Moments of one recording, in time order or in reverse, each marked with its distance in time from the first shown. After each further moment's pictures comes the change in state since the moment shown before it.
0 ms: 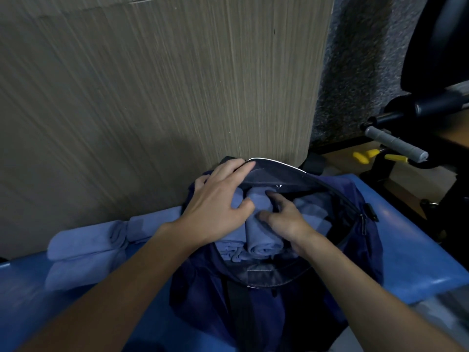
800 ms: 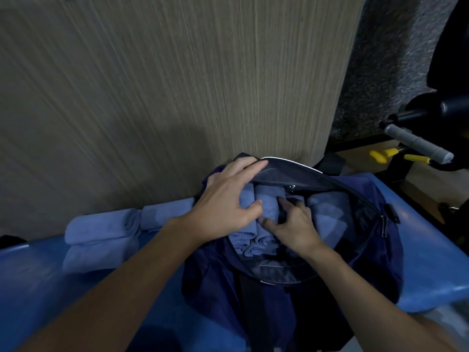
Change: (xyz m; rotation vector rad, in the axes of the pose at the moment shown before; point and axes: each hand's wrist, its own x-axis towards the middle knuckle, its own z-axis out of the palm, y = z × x) left_hand -0.010 -0.022 0.002 -0.133 -0.016 0.049; right_hand -0.003 0.021 0.017 -0.519 0.109 -0.089
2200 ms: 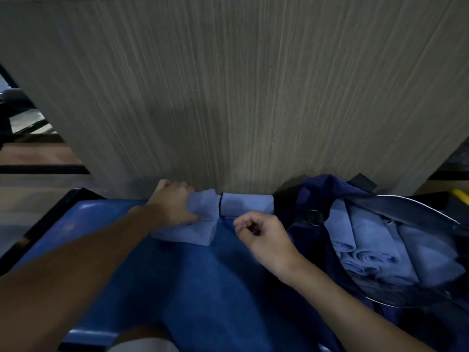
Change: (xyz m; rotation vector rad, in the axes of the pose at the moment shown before) left_hand -0.161 -0.230 -0.133 0.632 -0.214 -0.581; right_hand -0.071 -0.182 0.132 0.483 -0.328 -0.323
